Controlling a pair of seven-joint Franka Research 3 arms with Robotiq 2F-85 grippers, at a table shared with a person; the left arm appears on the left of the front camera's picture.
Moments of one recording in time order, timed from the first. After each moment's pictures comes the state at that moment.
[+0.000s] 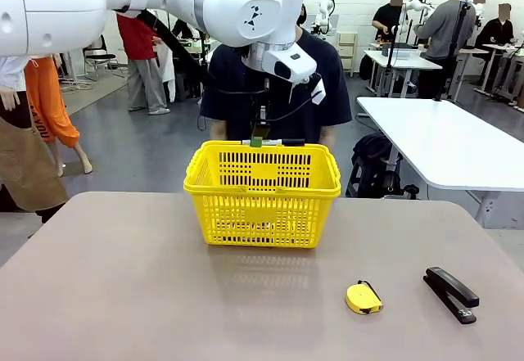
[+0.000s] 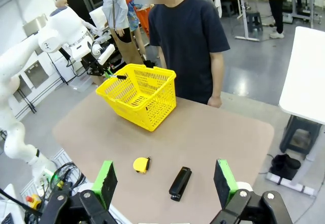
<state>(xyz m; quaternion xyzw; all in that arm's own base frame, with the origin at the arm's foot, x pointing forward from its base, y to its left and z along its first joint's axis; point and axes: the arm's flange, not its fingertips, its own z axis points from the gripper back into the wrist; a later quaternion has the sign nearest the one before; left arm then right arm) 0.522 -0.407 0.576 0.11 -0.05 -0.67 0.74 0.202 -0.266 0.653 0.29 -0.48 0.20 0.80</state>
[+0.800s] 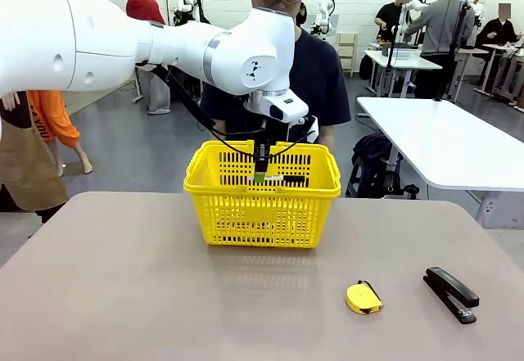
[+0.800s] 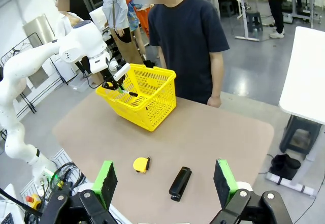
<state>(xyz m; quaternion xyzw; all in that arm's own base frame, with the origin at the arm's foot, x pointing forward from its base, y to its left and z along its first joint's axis) 0.557 -0.410 0.492 0.06 -0.03 -0.70 0.71 0.202 -0.266 0.653 0.29 -0.48 0.20 0.80</state>
